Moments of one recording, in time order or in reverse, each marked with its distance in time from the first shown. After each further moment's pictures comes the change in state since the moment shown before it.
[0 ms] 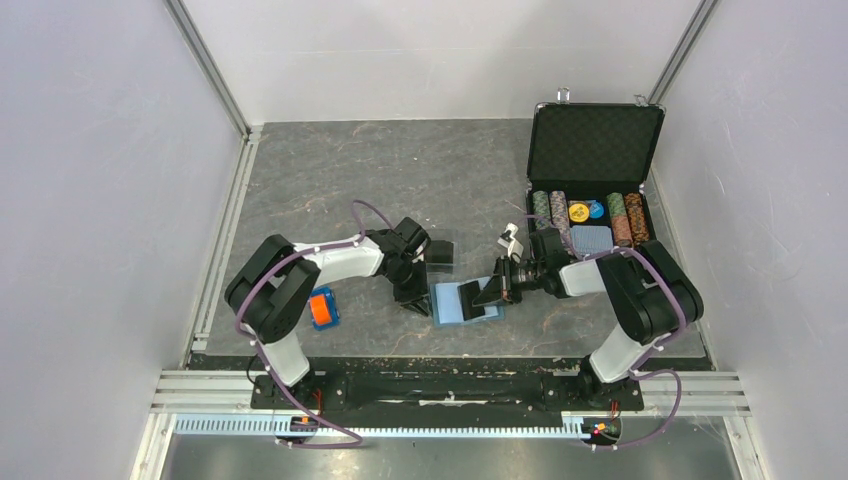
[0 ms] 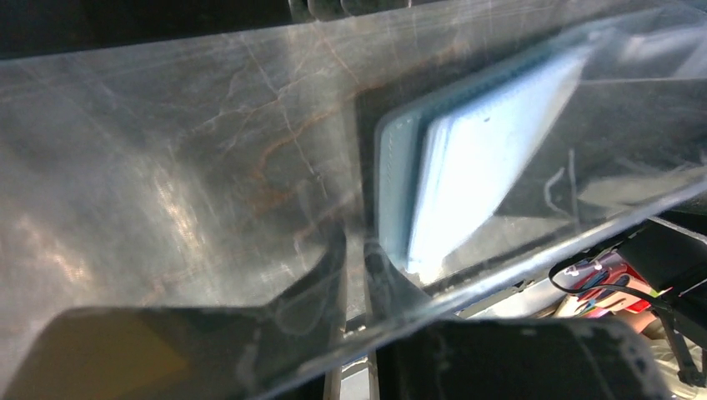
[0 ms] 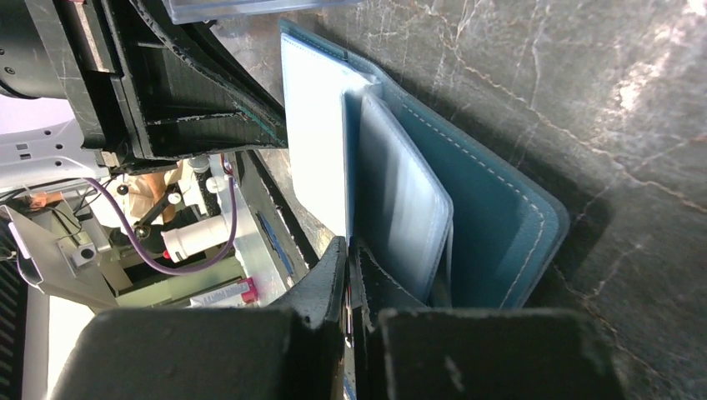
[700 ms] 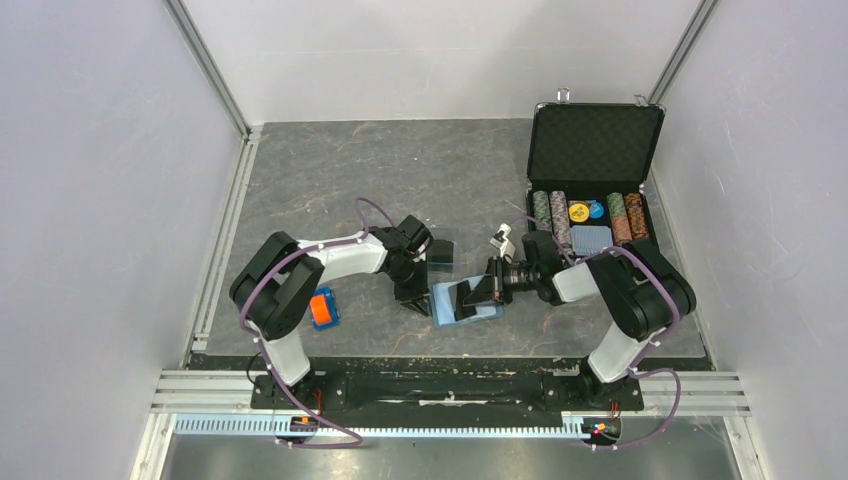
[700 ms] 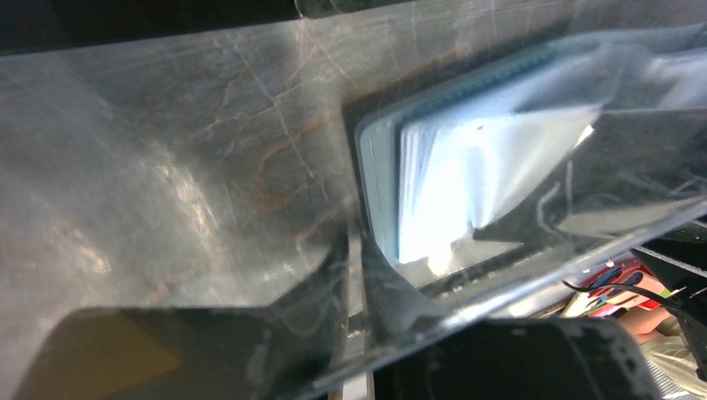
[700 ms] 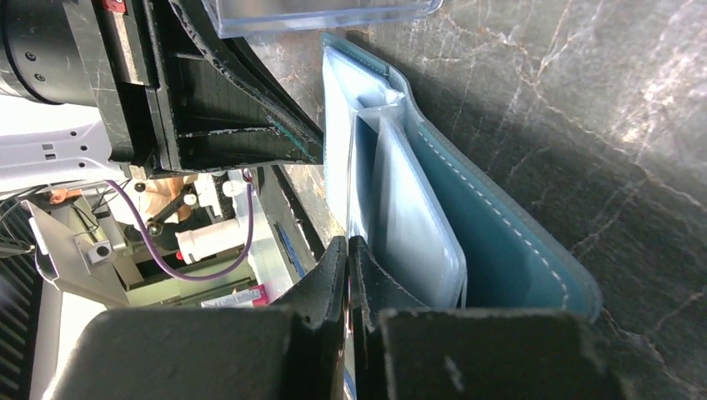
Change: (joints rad) left arm -0.003 0.031 0.041 -0.048 0.005 0.032; right arm 0.073 0.041 -0.034 0.229 0.009 0.151
